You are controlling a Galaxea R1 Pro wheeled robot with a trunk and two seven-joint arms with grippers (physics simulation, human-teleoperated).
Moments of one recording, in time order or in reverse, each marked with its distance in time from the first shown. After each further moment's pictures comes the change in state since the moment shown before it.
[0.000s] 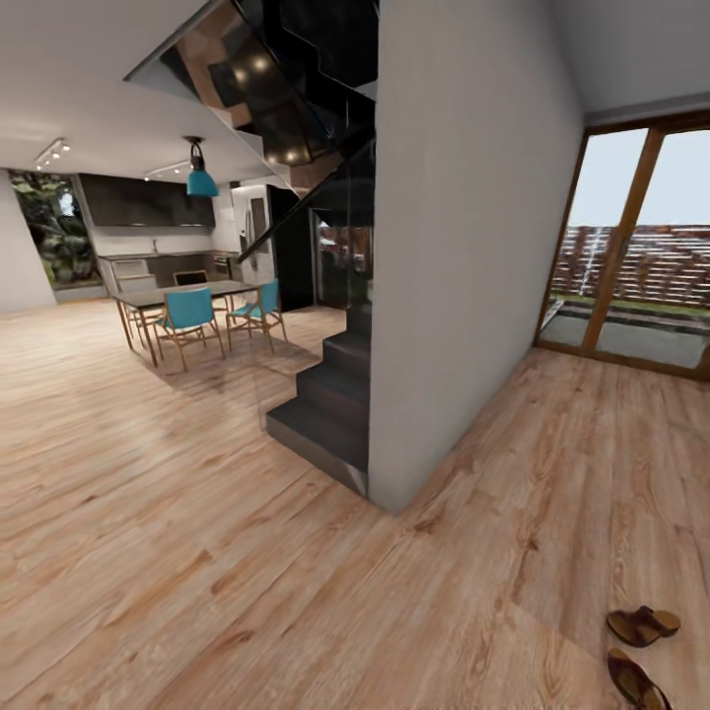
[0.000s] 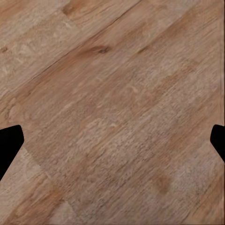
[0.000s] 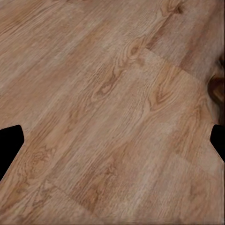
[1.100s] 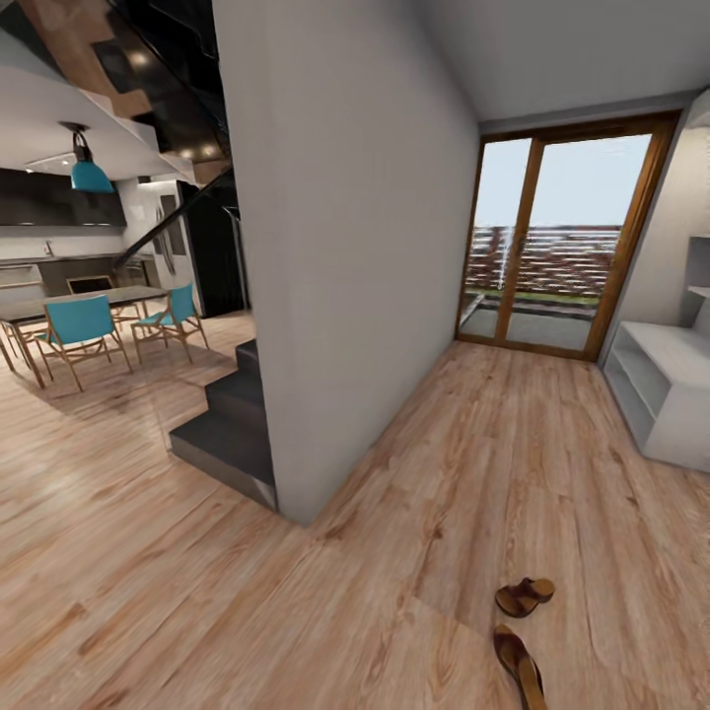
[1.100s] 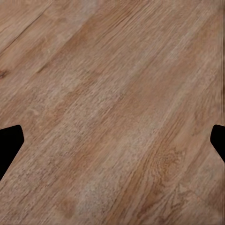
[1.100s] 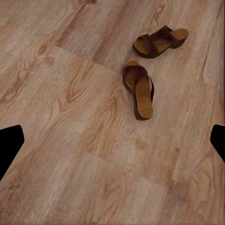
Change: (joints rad) left arm 0.000 0.001 0.002 0.000 0.000 0.000 0.000; right arm 0.000 0.001 0.002 0.002 0.001 0.000 0.000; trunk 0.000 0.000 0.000
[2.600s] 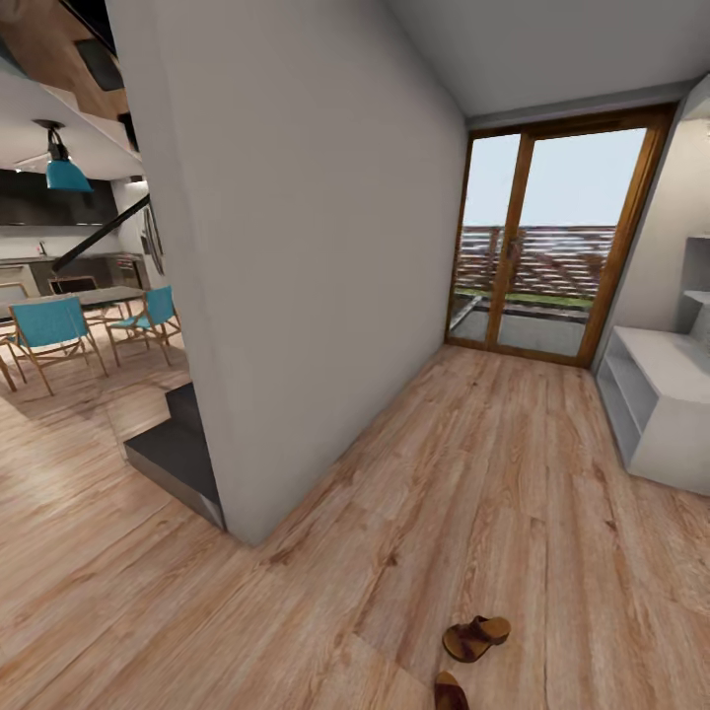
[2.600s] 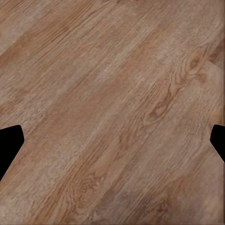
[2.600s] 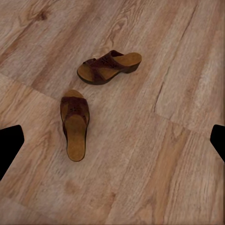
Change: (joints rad) left arm 0.000 0.000 0.004 0.000 -0.001 0.000 0.000; right arm 0.000 0.001 0.004 0.009 0.005 -0.002 0.004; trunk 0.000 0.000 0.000
